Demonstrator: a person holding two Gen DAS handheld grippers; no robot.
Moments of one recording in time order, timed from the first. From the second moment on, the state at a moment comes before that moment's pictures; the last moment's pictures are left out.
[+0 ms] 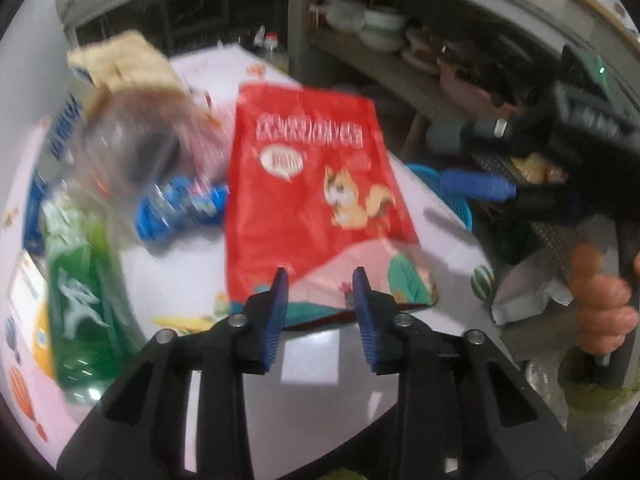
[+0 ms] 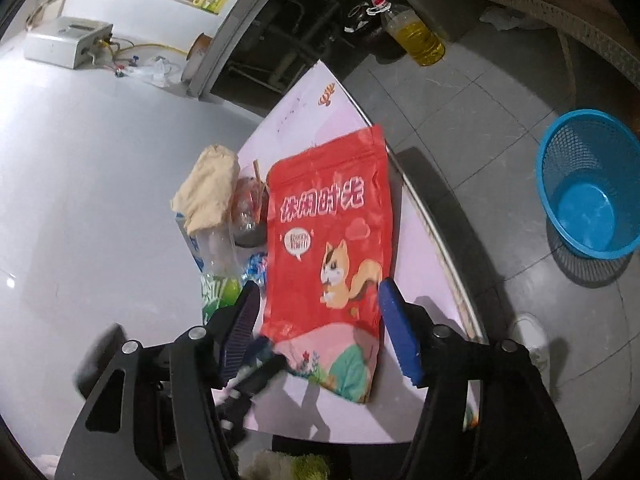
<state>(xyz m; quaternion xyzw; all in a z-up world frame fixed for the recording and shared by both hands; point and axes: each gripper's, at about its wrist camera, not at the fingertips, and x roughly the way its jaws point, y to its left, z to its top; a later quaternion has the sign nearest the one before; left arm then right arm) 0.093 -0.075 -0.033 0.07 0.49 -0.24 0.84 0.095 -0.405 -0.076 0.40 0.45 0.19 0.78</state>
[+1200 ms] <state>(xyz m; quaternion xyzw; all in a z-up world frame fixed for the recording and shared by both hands) 0.098 -0.109 -0.063 0.06 0.48 -0.36 0.80 0.087 -0.443 -0.096 0.41 0.42 0.22 0.78</state>
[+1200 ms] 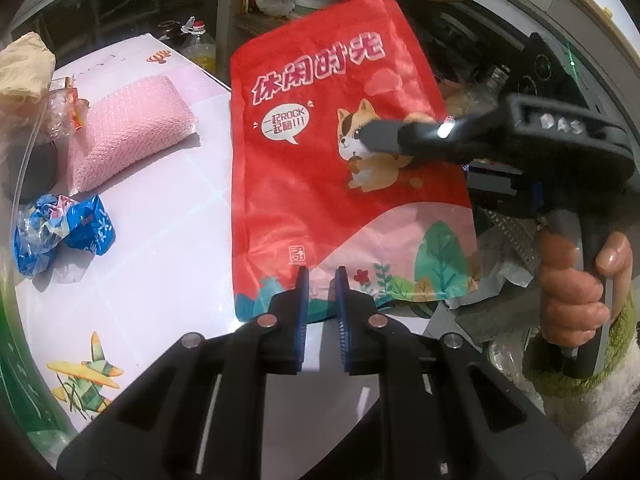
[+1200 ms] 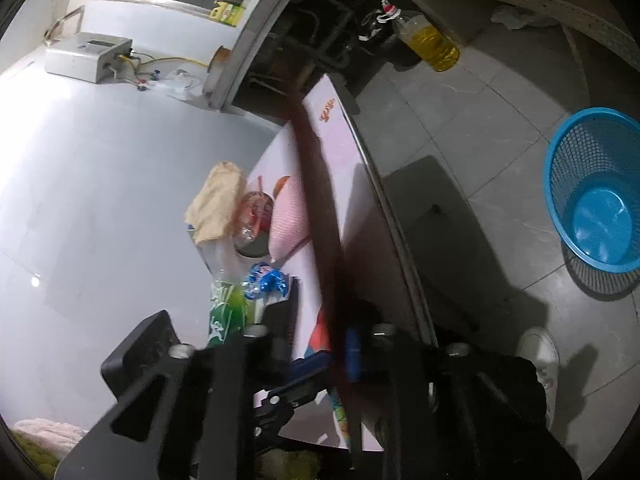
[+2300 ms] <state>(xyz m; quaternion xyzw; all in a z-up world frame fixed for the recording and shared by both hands) 0.116 -0.099 -0.077 0.52 0.28 -0.06 0.80 0.085 -0.430 -0.091 0.37 0.45 0.23 0.78</state>
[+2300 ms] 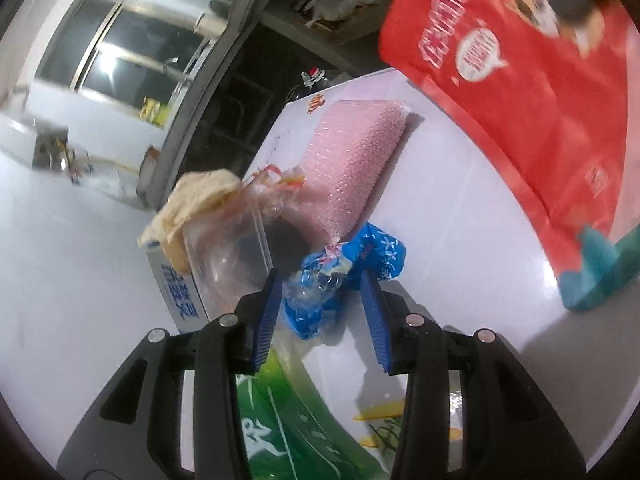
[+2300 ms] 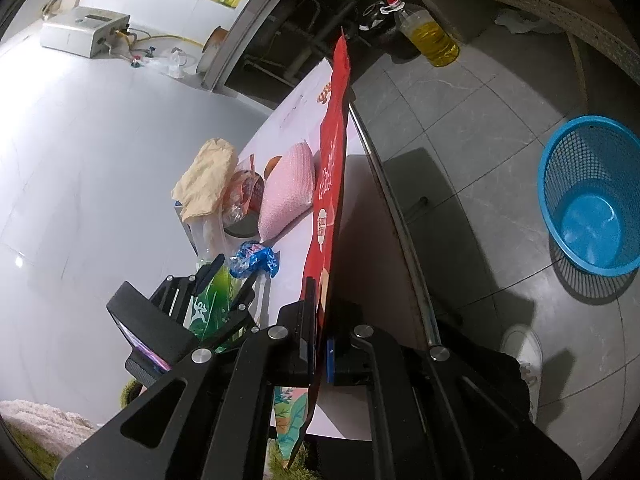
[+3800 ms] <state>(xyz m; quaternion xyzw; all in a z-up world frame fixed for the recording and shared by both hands) 0.178 -0.226 0.025 0.00 0.50 -0.45 0.74 -0.013 -0.564 -0.082 0.48 0.32 0.09 0.81</state>
